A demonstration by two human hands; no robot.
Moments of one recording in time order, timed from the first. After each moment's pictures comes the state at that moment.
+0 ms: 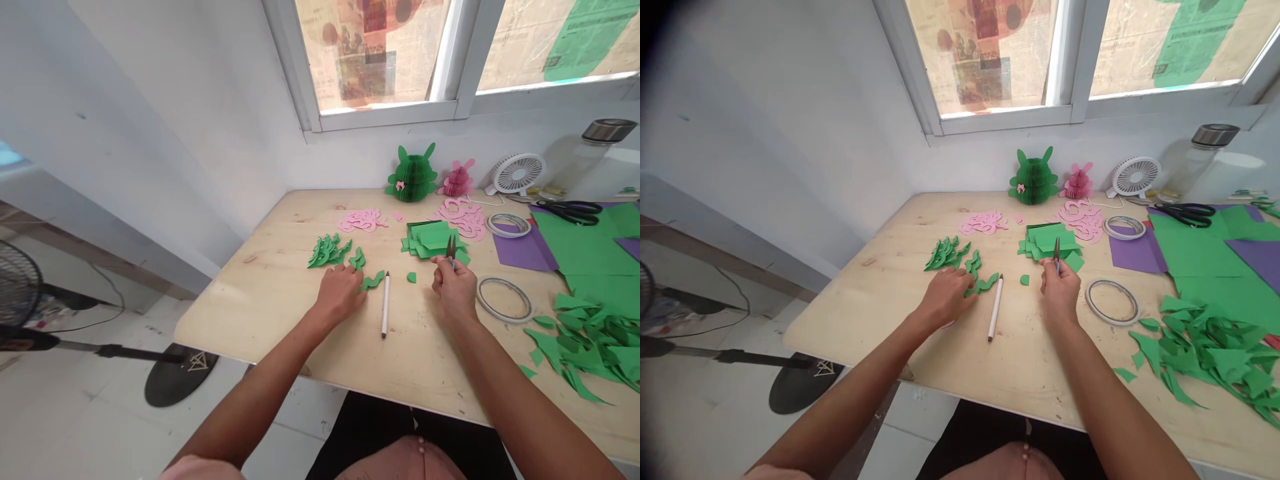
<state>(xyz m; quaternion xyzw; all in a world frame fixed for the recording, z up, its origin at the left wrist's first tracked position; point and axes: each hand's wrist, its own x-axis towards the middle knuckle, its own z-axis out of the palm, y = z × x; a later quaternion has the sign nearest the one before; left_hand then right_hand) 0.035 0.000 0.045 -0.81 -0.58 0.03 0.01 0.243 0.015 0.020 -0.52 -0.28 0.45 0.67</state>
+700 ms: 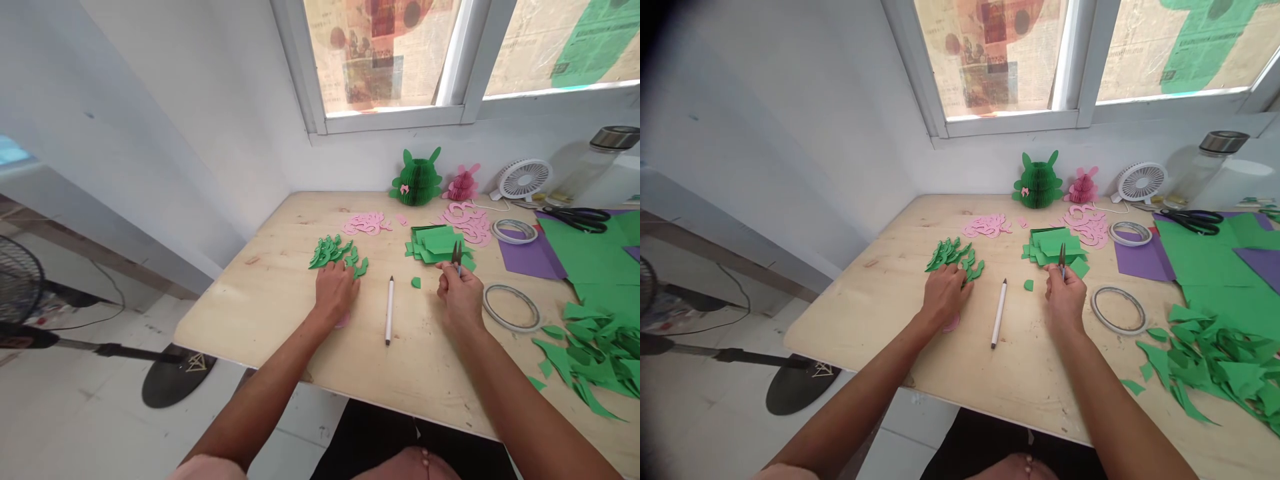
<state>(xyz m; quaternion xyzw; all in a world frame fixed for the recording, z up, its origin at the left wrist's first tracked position) 0.022 0.016 0.021 -0.75 -0.66 -0.03 0.07 0.243 0.015 0.018 -0.52 -0.29 0.44 0.67</state>
